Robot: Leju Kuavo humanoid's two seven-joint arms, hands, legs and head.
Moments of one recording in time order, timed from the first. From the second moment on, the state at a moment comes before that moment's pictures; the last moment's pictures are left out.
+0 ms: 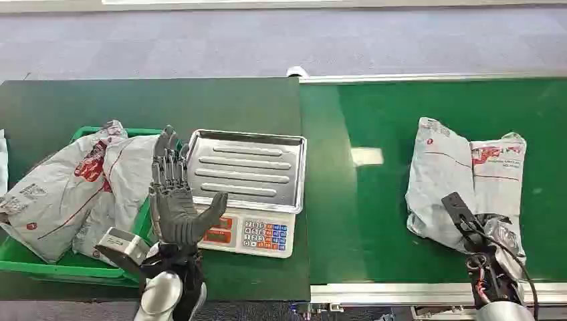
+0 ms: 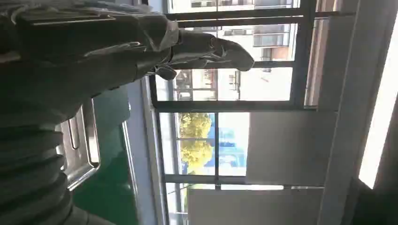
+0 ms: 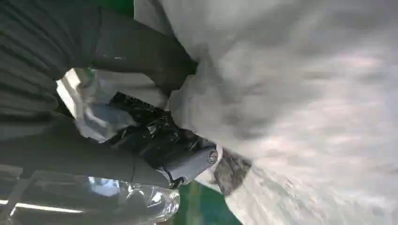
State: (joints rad) left arm -0.11 -0.23 -0.32 -1.58 0.00 0.30 -0.65; right arm -0.53 -0.19 -0.31 -0.55 1.15 -0.30 0.23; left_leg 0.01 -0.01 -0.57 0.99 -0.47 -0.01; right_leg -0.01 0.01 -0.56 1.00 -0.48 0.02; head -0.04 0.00
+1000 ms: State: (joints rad) left arm -0.16 -0.24 -0.29 -1.57 0.06 0.34 -0.67; right arm -0.53 0.11 0.39 -1.18 0.96 -0.18 -0.30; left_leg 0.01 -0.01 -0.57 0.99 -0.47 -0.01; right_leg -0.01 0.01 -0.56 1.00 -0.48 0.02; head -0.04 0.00
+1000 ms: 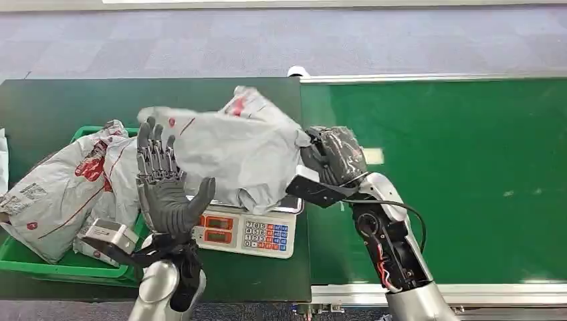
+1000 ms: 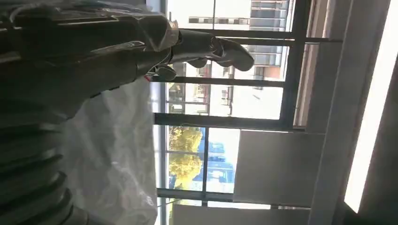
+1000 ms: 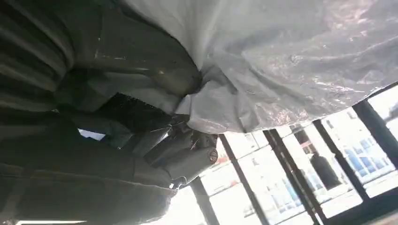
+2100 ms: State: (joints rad) left arm -0.22 -0.23 -0.28 -1.46 -0.72 0.25 -0.18; right arm -0.28 0.08 0.27 -1.59 0.68 -0.18 -0.41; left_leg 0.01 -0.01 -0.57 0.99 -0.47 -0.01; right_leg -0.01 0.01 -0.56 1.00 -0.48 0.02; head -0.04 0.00
